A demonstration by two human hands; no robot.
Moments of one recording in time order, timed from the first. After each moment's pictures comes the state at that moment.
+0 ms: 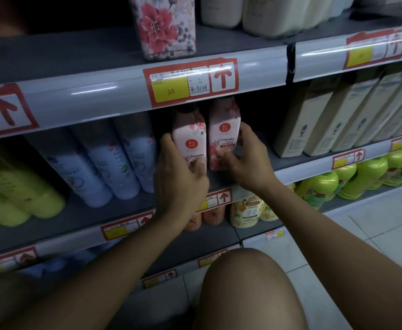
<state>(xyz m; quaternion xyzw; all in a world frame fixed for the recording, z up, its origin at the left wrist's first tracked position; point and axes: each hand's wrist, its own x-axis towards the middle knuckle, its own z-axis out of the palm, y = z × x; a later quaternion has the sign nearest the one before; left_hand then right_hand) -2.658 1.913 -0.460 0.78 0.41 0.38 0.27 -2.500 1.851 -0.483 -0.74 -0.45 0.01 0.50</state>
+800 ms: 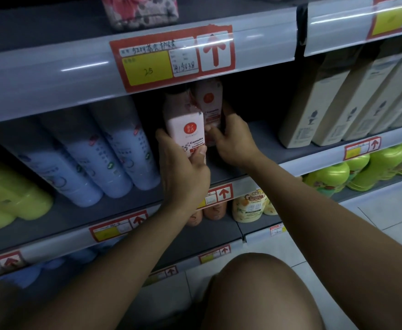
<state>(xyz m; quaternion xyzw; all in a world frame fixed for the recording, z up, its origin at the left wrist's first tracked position) -2.624 1.923 -0.485 0.72 0.41 0.42 0.38 -2.477 1.909 -0.491 -0.76 -0.45 0.06 0.47</state>
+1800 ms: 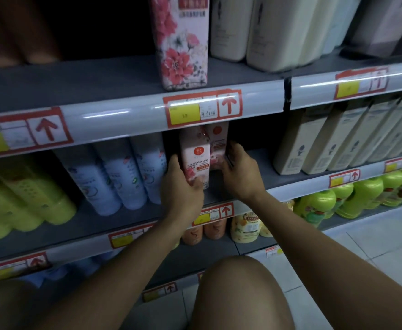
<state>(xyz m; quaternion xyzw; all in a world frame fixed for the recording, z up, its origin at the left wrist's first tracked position) -2.655 1.932 -0.472 0.75 0.42 0.36 0.37 -2.513 1.871 -0.476 -0.81 -0.40 0.02 0.43</state>
